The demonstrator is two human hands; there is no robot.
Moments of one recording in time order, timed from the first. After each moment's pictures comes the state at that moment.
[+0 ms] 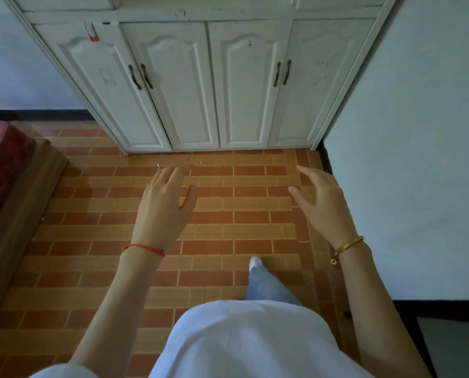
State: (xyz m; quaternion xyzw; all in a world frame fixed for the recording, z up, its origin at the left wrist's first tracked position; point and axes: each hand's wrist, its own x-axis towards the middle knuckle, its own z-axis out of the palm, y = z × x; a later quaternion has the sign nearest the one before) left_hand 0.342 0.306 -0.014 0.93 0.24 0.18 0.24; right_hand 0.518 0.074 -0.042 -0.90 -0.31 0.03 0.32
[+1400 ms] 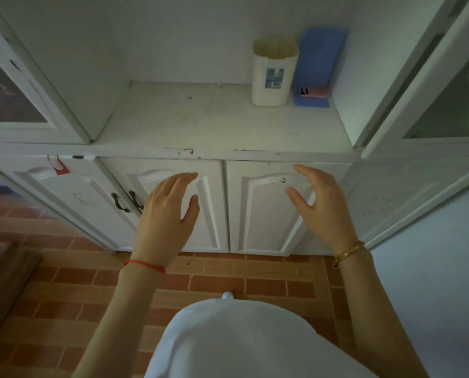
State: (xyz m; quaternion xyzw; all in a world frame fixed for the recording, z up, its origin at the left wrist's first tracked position) left_hand 0.855 0.720 -0.004 0.92 0.25 0.22 0.20; right_hand 1.046 0.518 -0.012 -0.86 -0.37 -0.02 0.35
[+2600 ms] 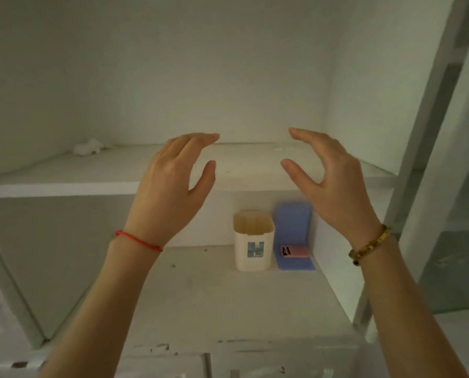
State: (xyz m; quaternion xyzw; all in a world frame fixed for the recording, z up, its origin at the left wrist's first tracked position) left_hand 1.067 0.822 0.255 0.86 0.01 0.50 0.08; right_hand 1.210 0.624 0.255 -0.71 -0.47 -0.33 0.42
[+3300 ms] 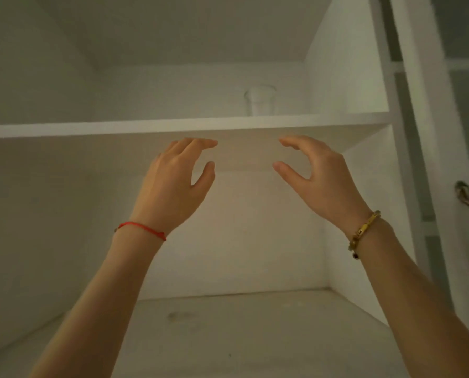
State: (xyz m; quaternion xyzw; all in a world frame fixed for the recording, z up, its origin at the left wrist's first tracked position) left_hand 1.115 0.844 0.490 0.76 -0.06 0.64 -0.04; right_hand 1.255 0.652 0.489 -0.60 -0.47 -0.51 0.40
